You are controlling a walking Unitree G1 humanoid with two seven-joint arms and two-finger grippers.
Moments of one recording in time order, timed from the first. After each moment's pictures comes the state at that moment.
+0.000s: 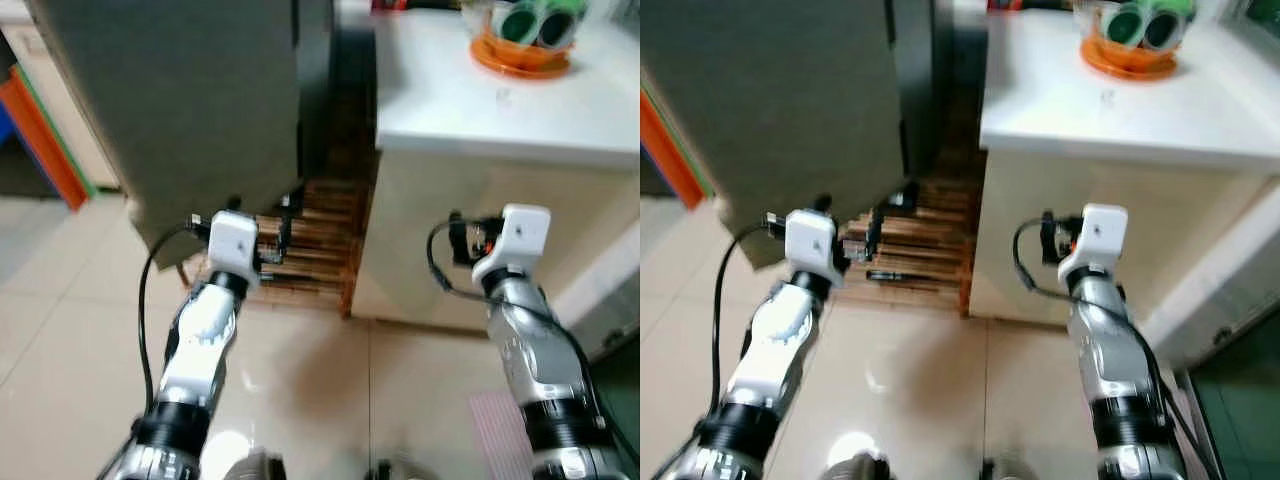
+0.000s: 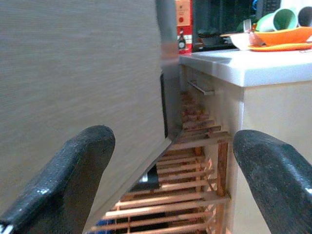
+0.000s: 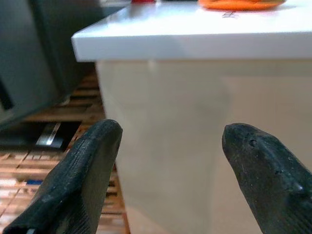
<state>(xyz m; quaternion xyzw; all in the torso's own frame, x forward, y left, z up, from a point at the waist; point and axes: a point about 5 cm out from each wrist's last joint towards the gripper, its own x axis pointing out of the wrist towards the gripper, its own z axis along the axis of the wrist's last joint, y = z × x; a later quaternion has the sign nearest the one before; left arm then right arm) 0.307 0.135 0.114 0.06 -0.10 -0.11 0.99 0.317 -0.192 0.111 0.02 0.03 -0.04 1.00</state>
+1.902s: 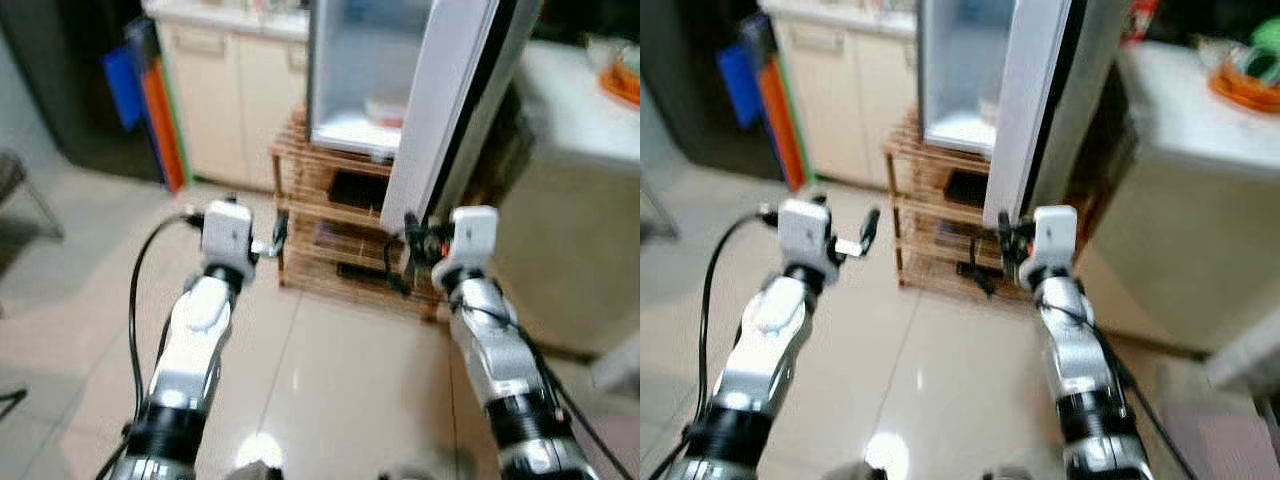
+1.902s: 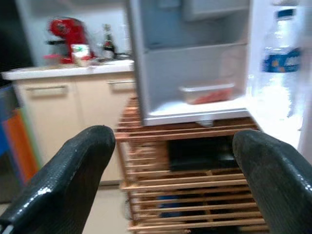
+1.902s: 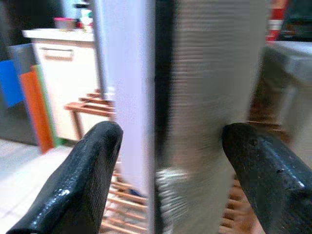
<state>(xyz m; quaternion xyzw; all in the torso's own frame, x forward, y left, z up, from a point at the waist) 0.309 0.133 0.133 0.06 -0.08 -0.11 0.99 0.323 -0.155 0.112 0.00 -0.02 0.05 1.00</state>
